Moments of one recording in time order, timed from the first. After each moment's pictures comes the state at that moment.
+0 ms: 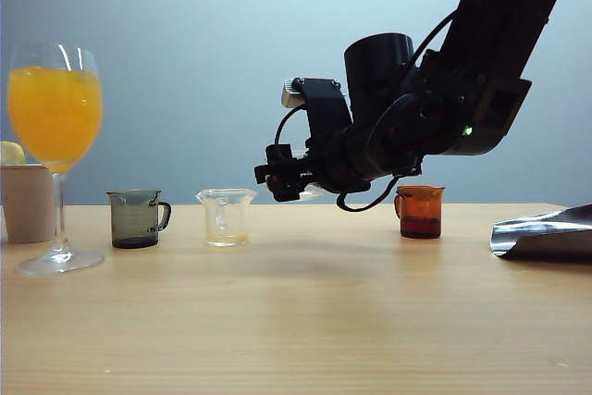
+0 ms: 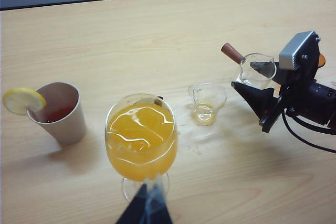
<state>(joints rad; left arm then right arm) -0.15 0.74 1.07 -0.78 0.16 0.05 0.58 2.10 1.09 0.86 0.03 -0.06</state>
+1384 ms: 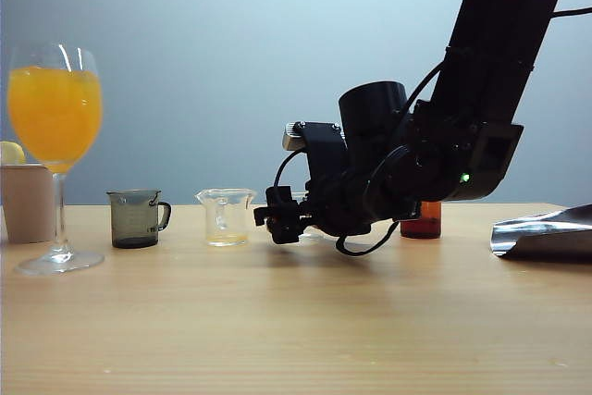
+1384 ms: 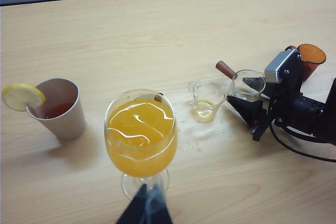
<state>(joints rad) -0.15 0.74 1.07 -0.79 0.16 0.05 0.58 2.21 1.09 0.89 0.03 0.00</state>
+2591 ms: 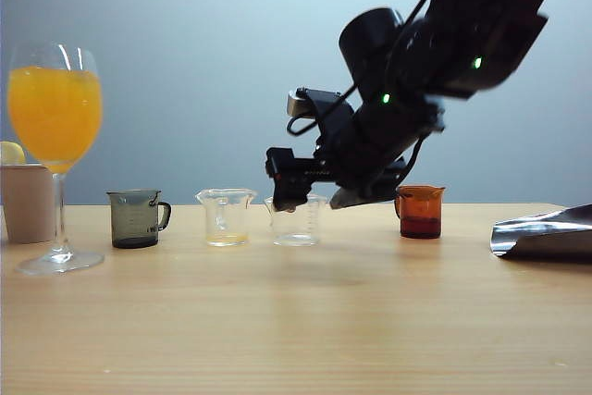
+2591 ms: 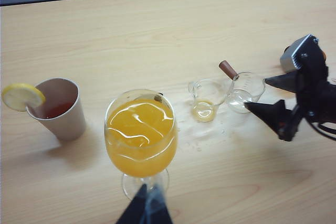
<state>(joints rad) -0.15 0.74 1.07 -0.79 0.16 0.05 0.58 1.94 1.09 0.35 0.00 0.03</state>
